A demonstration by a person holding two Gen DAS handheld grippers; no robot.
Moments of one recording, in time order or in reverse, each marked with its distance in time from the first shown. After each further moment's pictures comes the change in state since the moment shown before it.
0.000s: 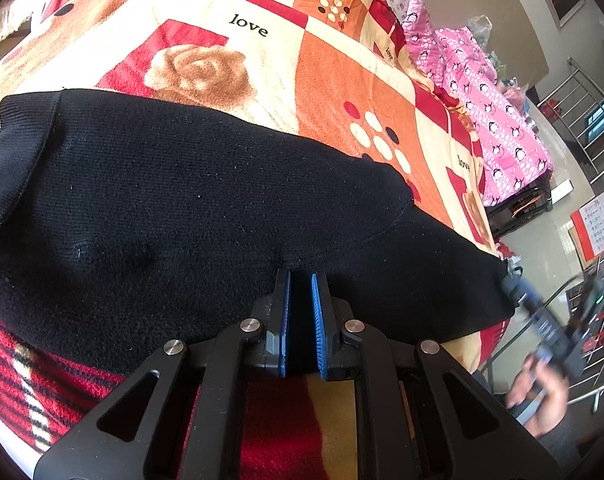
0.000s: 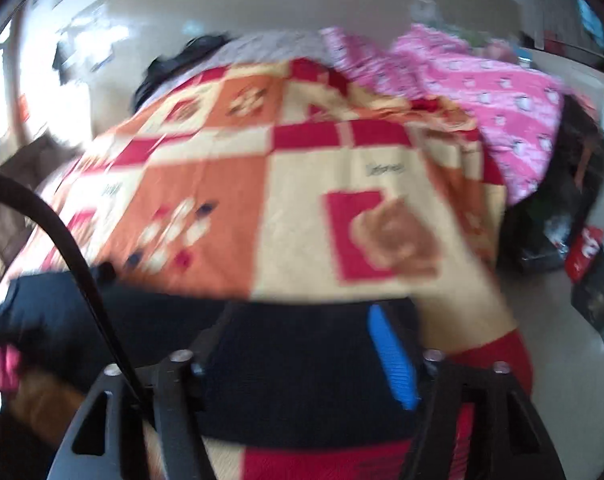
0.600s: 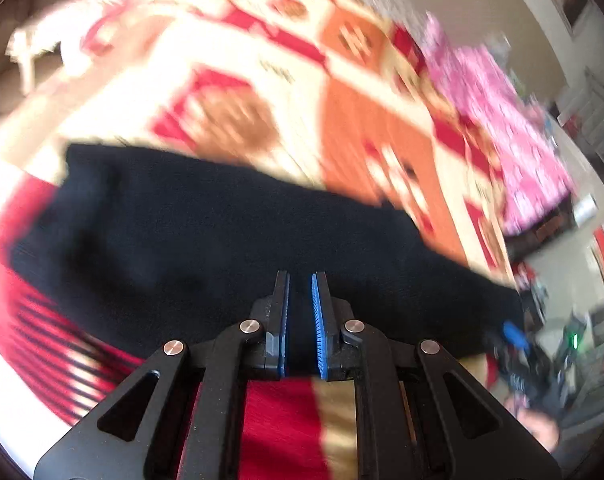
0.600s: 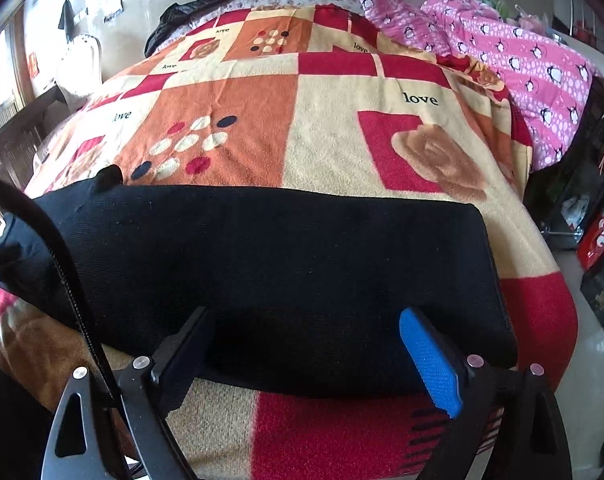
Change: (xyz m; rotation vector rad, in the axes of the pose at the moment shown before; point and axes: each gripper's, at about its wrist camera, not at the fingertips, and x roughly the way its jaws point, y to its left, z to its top) left arm -0.044 -0.001 0.013 -0.027 -0.148 0.172; right arm 0.028 0.008 -0.028 -0.036 0.115 0.000
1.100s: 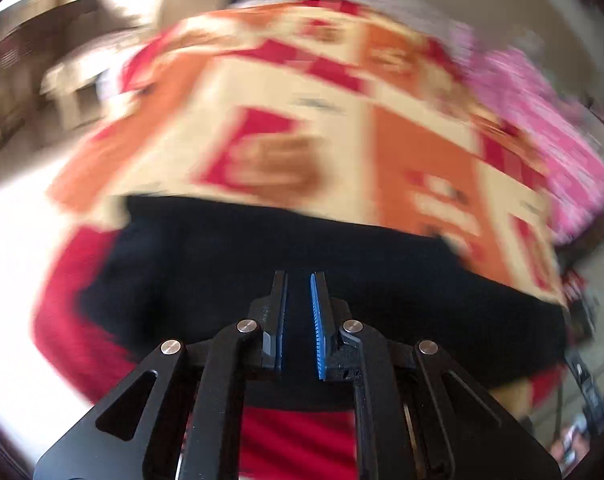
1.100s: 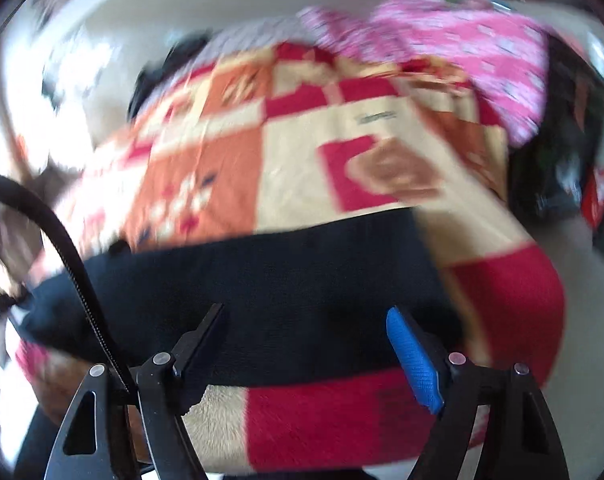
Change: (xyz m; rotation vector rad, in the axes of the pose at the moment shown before) left arm 0.000 -0.036 0.003 0.106 -0.020 0.092; right arm -0.054 -0.072 -0.027 0.363 -0.187 0.103
